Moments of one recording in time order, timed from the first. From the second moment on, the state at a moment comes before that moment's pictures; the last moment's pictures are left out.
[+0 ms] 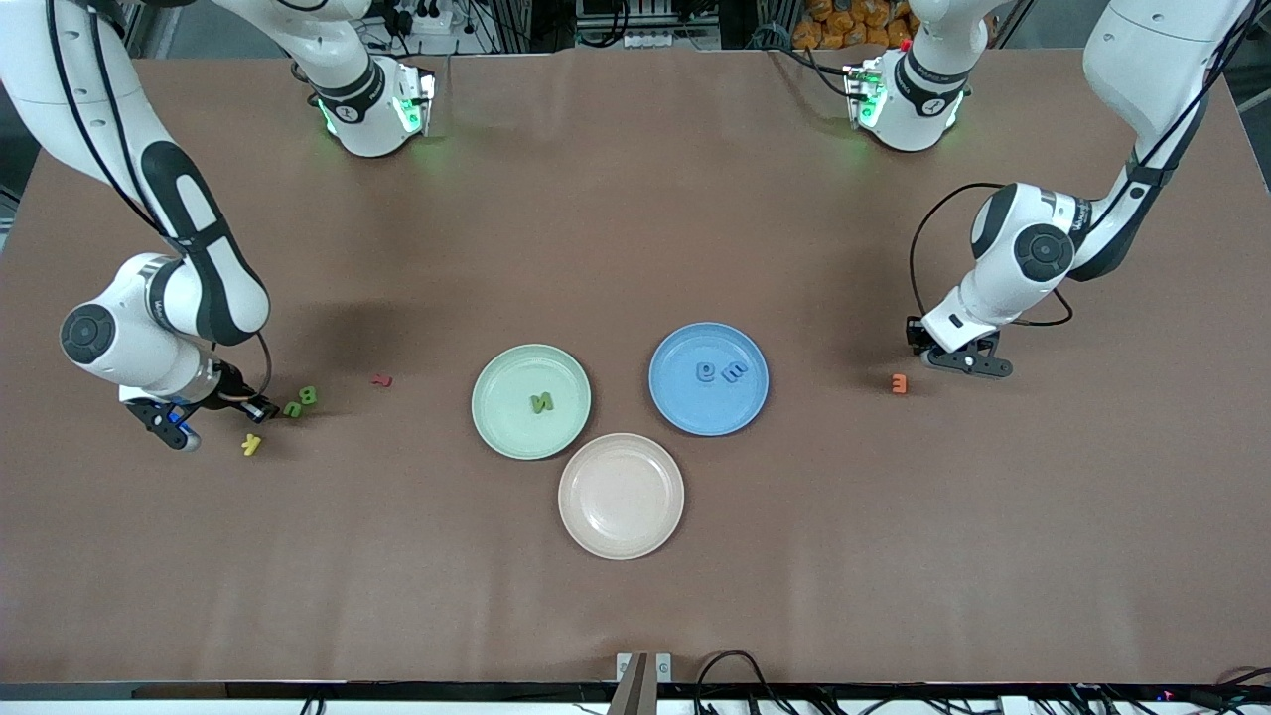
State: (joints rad) left arm 0.40 0.36 -0.43 -2.43 0.39 2.73 -0.16; right arm -0.13 0.52 -0.07 -2.05 0.07 2.56 0.39
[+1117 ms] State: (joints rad) left arm 0.30 0.35 -0.49 -2.34 0.40 2.70 -0.43; right arm -0.05 0.52 -0.06 -1.93 0.07 2.41 0.26
